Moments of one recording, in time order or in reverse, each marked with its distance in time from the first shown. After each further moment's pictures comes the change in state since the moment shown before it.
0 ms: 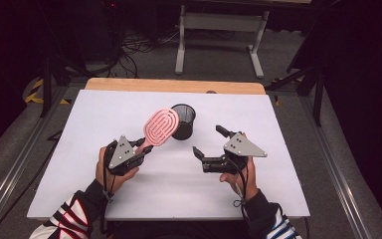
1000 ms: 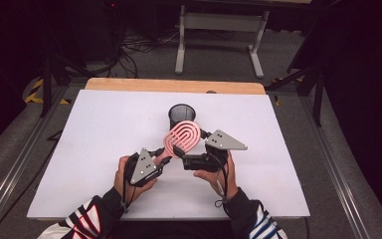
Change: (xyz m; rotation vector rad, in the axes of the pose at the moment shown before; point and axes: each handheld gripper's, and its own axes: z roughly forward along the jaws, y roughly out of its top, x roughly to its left) left arm -0.051 0.007 0.019 -0.030 -0.041 0.060; right arm 0.026 0.003 0.037 0.012 0.115 0.179
